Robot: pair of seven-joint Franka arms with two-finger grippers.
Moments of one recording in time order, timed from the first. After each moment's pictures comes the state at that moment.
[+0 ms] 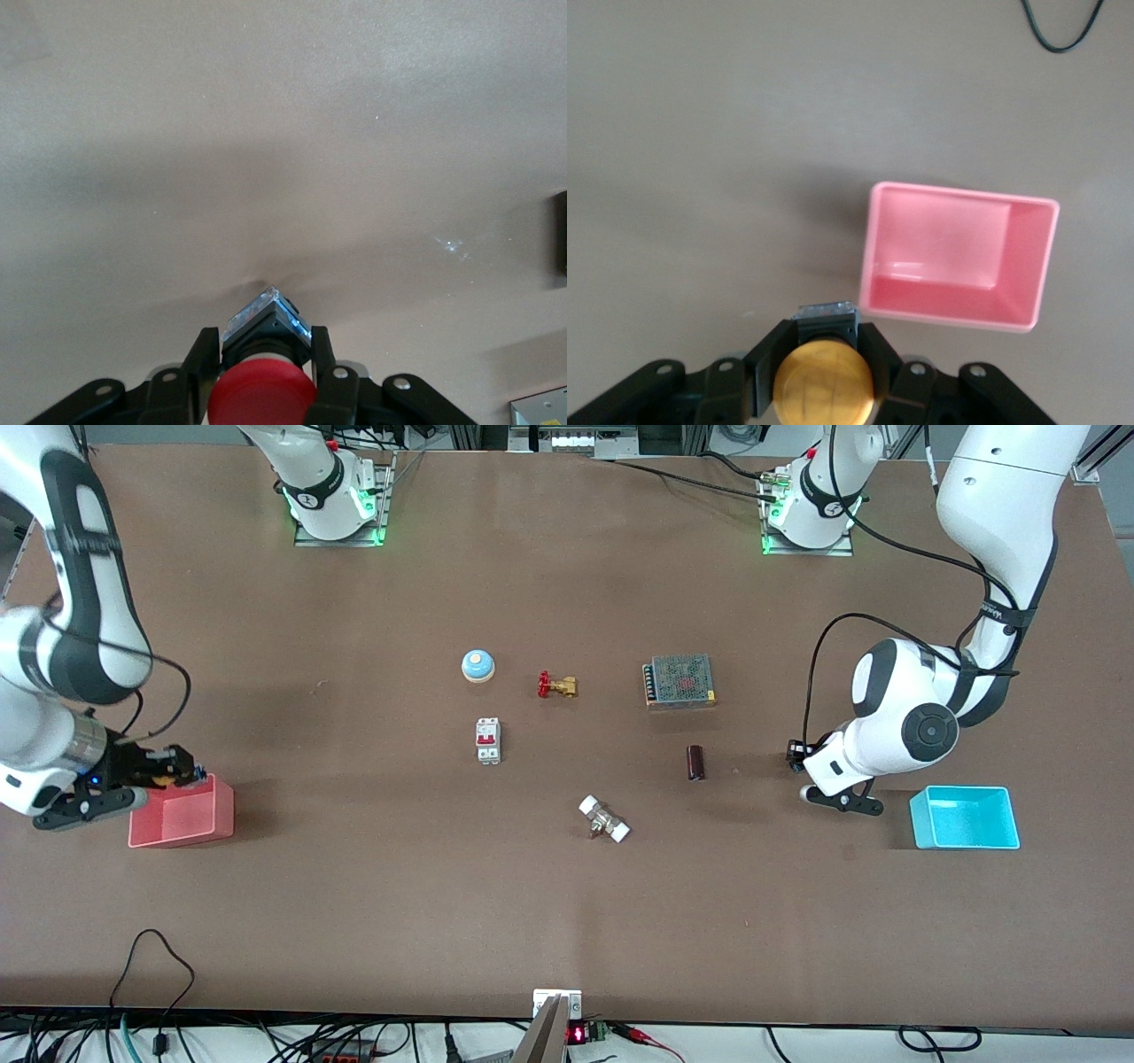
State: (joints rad) left arm 0.07 0.51 -0.21 -1.93 0.04 2.25 0.03; right arm -0.18 0.36 0.09 -1.69 -0.01 2.02 -0.36
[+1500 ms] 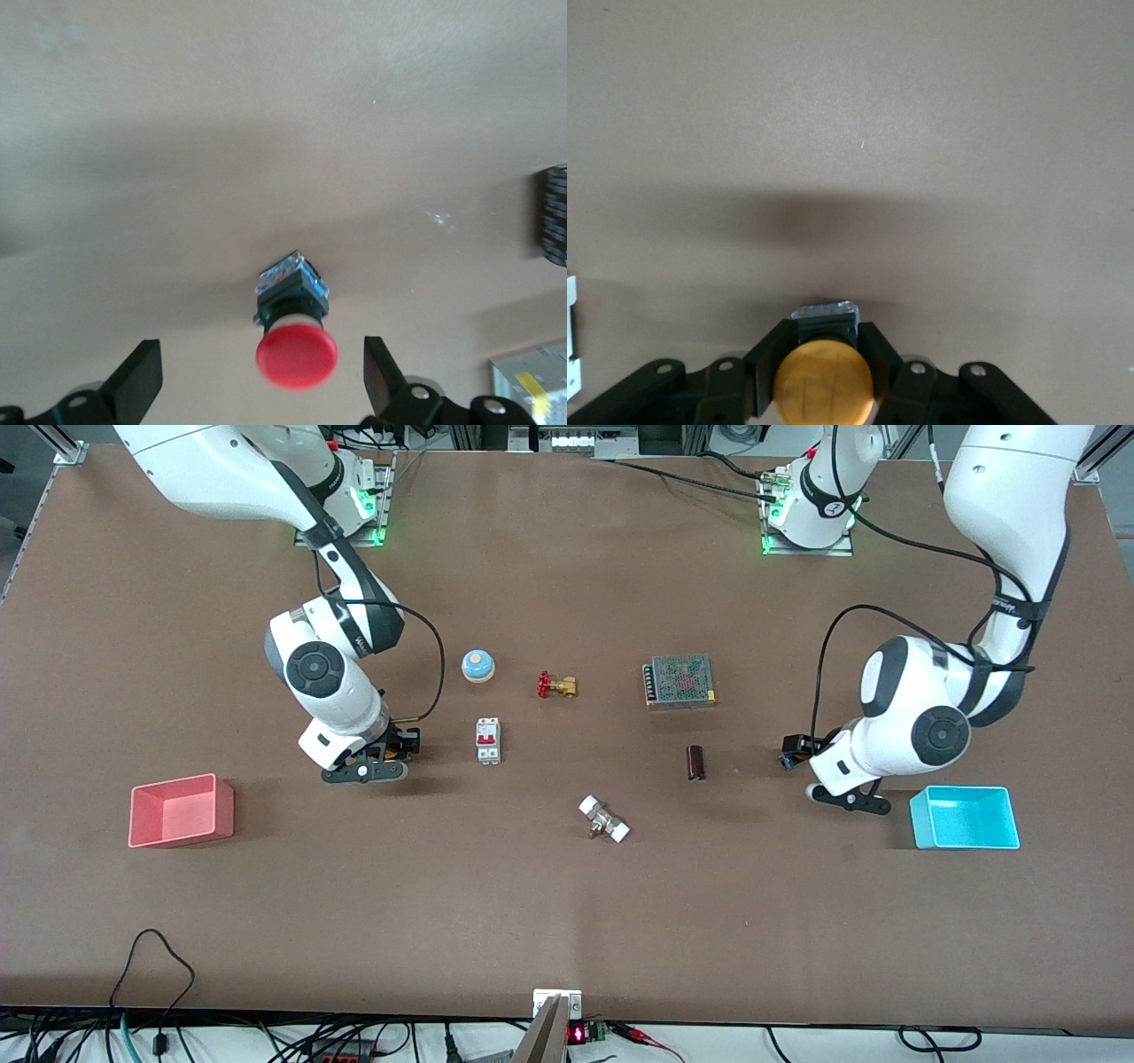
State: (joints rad) left arm 0.08 0.49 -0.21 -1.84 0.04 2.07 0.03; right arm 0.13 0.49 0.25 -1.97 -0.28 2.43 0.46
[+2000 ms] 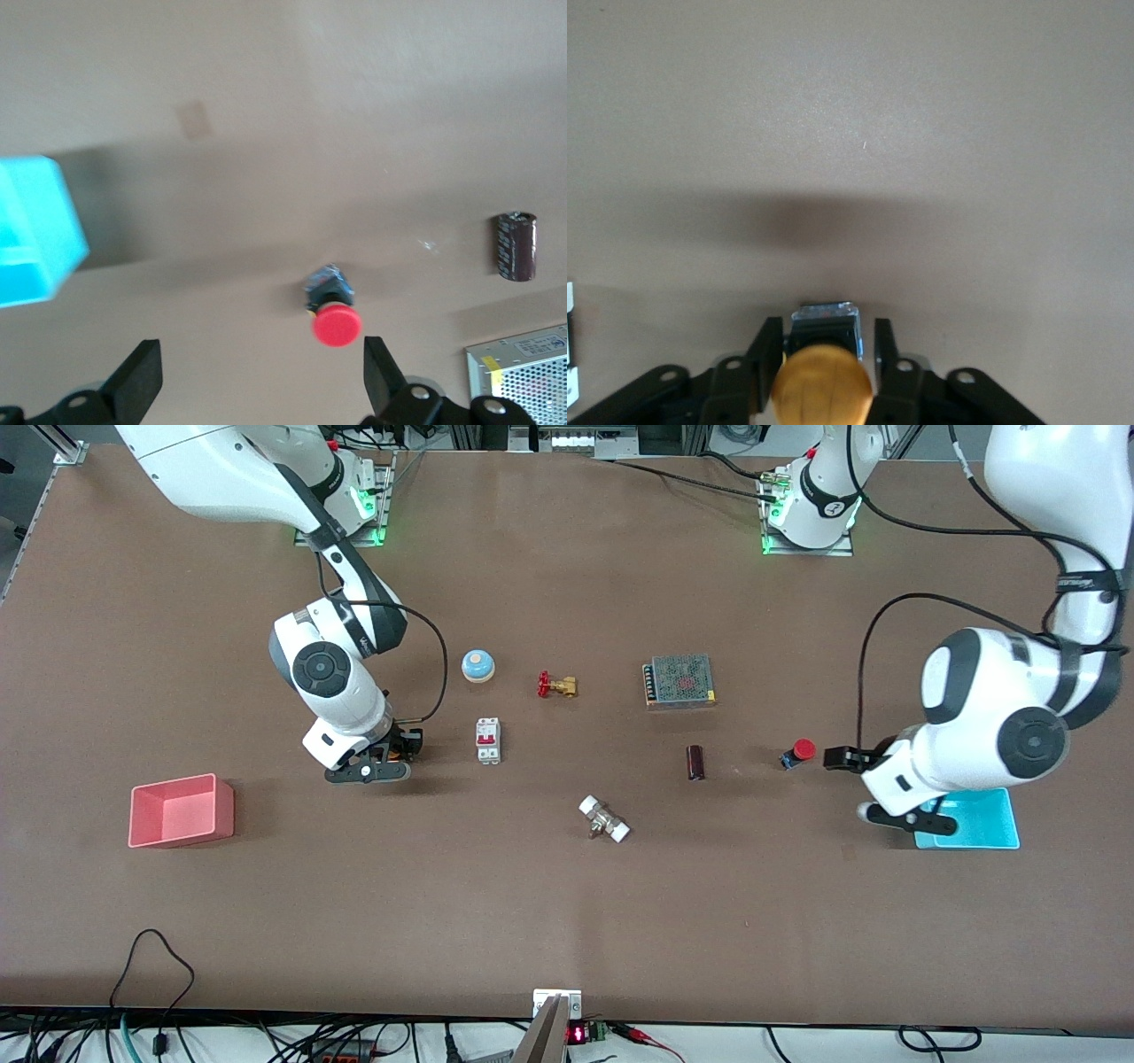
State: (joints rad) left arm 0.10 0.47 -0.20 -1.59 0.08 1.88 0.05; right arm 0.13 0.49 0.25 -1.97 -0.28 2.44 0.47
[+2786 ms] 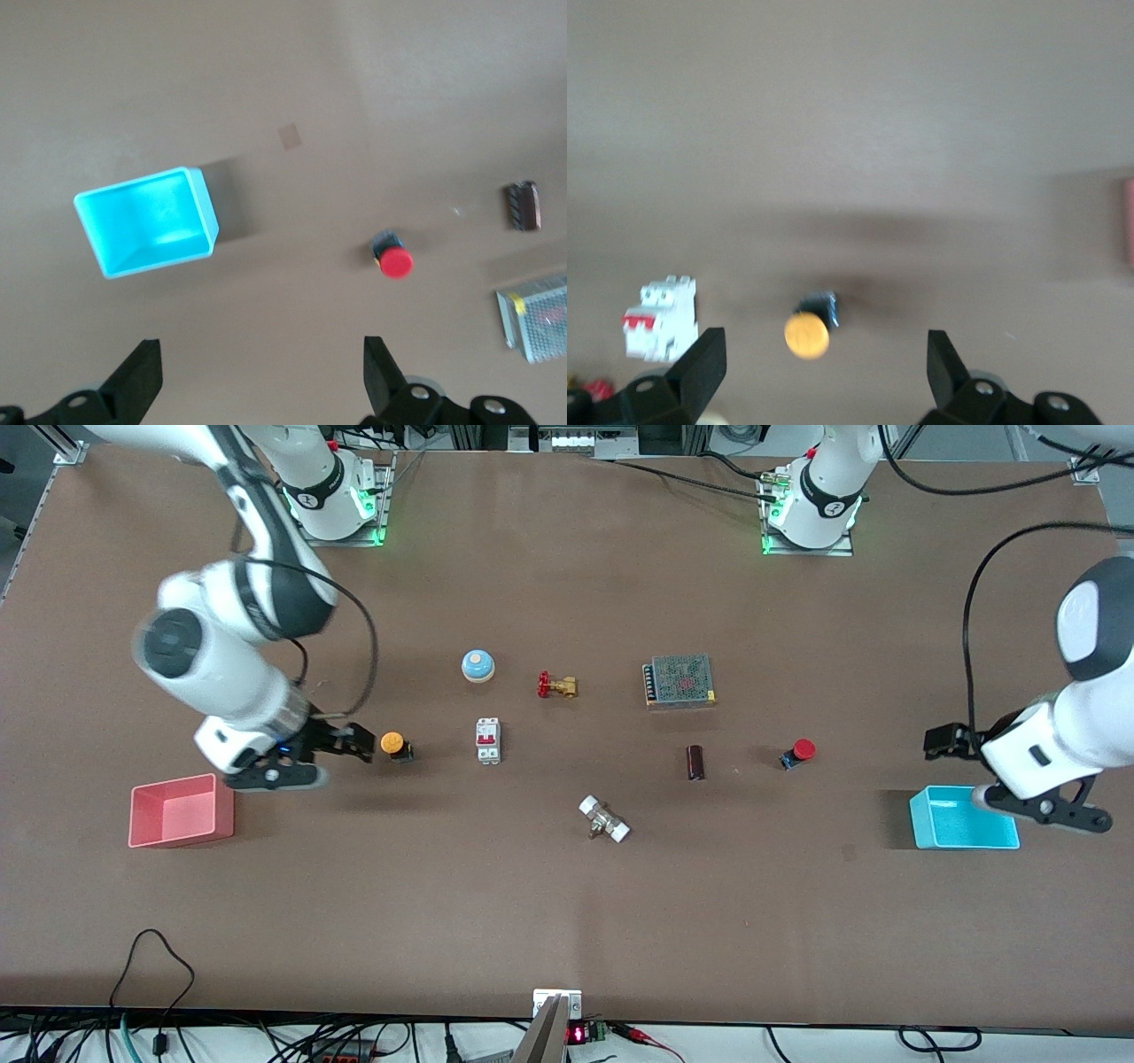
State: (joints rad) left arm 0.15 0.36 -0.20 -1.37 0.14 1.59 0.18; right arm 0.01 0.26 0.22 -1.78 0.03 2.08 0.16
